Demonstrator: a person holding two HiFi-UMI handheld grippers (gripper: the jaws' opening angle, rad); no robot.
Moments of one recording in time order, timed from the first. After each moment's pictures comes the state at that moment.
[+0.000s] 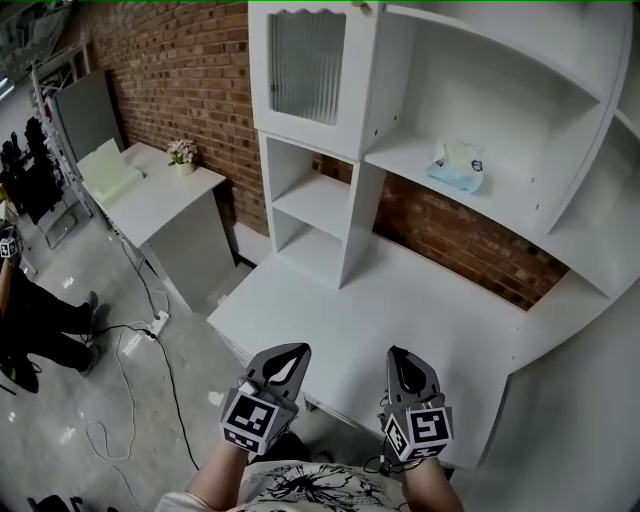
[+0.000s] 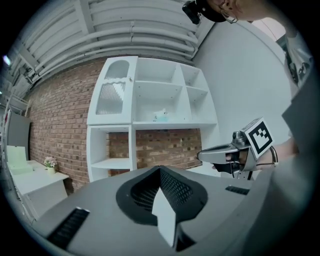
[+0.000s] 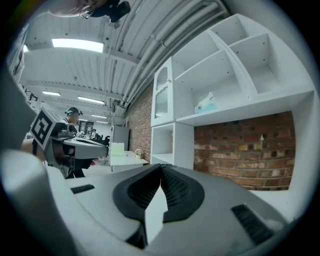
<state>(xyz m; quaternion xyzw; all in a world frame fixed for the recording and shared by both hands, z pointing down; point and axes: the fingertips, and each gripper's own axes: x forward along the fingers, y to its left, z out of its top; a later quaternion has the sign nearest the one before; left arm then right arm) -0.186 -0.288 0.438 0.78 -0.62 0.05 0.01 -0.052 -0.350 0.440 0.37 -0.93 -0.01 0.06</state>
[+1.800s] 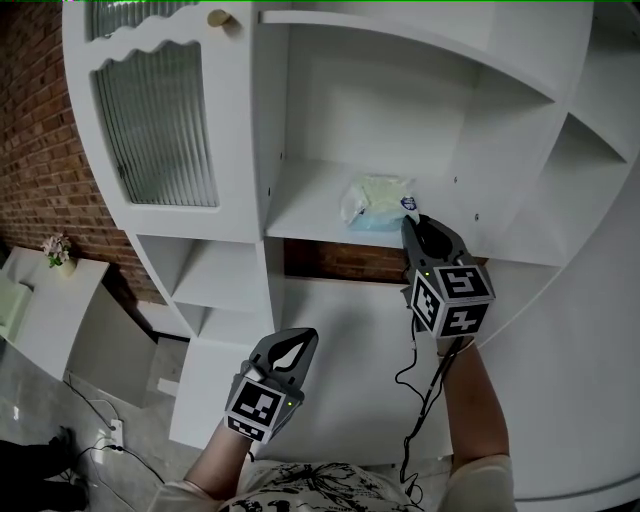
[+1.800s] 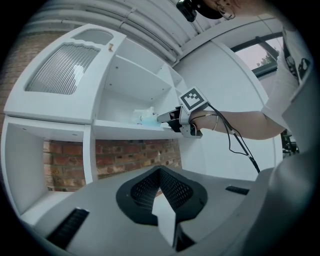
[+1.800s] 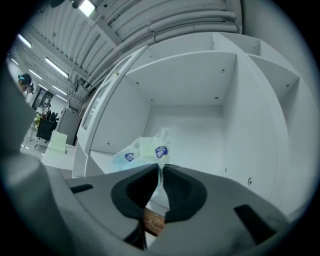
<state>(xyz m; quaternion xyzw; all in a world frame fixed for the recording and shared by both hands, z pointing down) -0.152 -0.515 0.369 0.92 -0.39 0.03 -0.05 -0.011 -0.635 0.215 0.59 -0.80 -0.10 0.07</state>
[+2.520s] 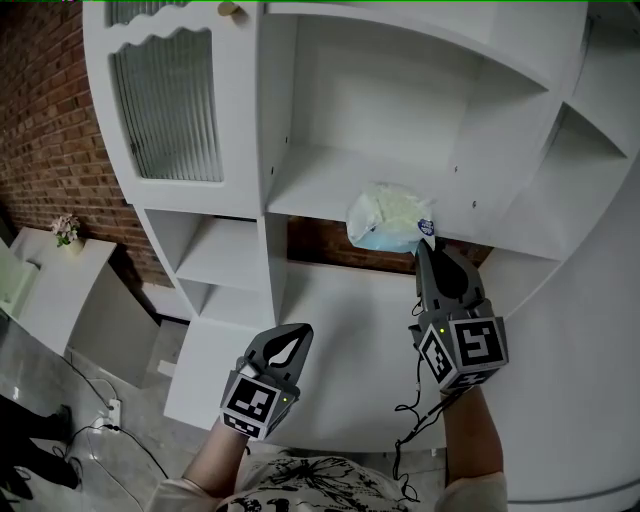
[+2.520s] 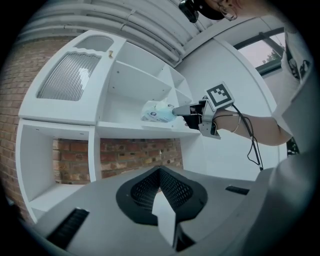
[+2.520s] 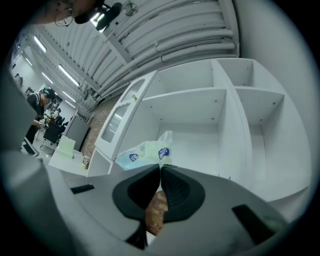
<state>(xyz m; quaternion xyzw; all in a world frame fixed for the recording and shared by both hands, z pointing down) -0.151 -0.480 0.374 0.91 -0.42 0.02 -0.04 -0.007 -0.536 0.211 0.56 -0.82 -0.15 0.02</state>
